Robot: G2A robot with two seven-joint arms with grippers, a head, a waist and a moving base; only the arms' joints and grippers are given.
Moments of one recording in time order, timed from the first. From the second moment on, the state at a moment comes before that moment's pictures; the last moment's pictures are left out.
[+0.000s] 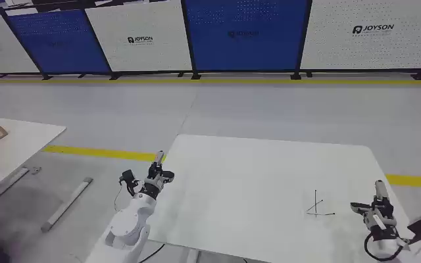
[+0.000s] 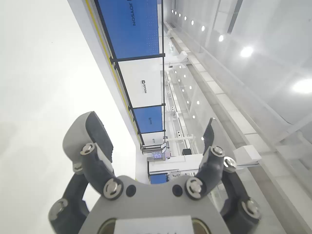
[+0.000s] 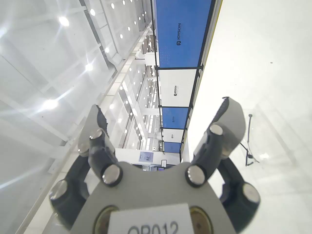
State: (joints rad) left arm 1.73 -1.15 -1.60 -1.80 -0.42 0.00 0.00; right arm -1.73 -1.15 1.60 -1.80 0.42 0.00 0.00
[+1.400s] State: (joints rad) left arm 1.73 -1.15 -1.60 -1.80 -0.42 0.00 0.00; right arm -1.65 -1.09 1.76 -1.77 0.23 0.07 0.75
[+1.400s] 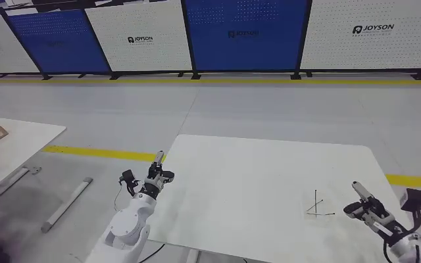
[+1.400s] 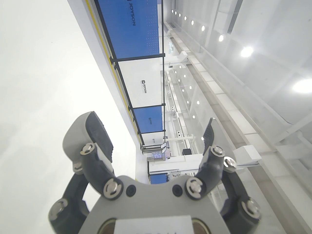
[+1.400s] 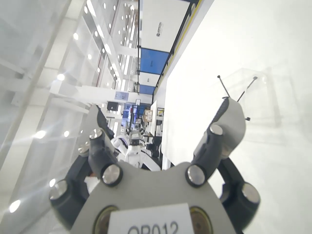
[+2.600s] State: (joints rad) left arm 1.73 -1.15 -1.60 -1.80 -0.42 0.00 0.00; right arm -1.28 -1.01 1.62 -1.58 0.05 0.07 1.39
